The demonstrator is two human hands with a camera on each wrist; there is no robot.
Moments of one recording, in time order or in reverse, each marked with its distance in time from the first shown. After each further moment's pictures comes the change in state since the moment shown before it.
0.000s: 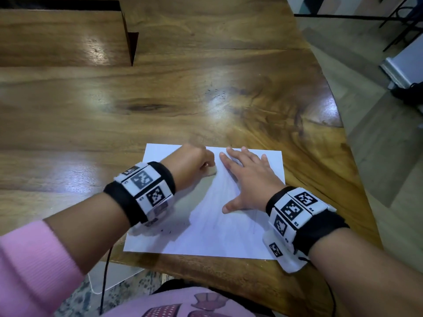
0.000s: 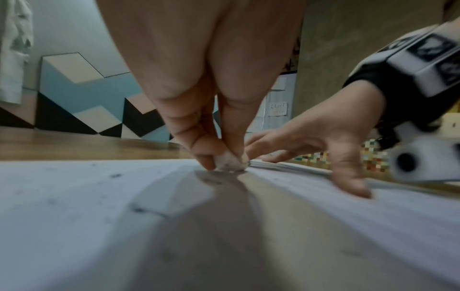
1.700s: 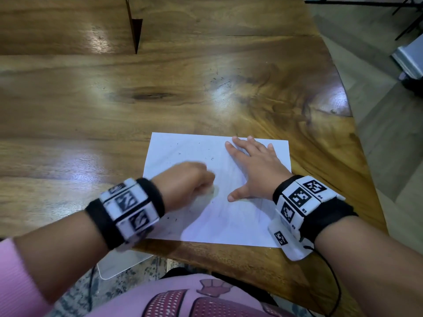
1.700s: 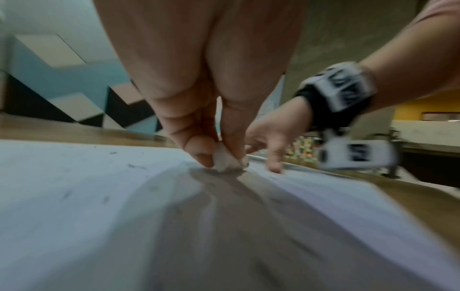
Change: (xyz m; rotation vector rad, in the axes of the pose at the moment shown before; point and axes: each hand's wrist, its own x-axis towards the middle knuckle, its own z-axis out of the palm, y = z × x) left_hand -0.053 -0.003 0.012 -0.006 -0.147 0.142; right_hand -0.001 0.000 0.001 0.001 -0.013 -0.005
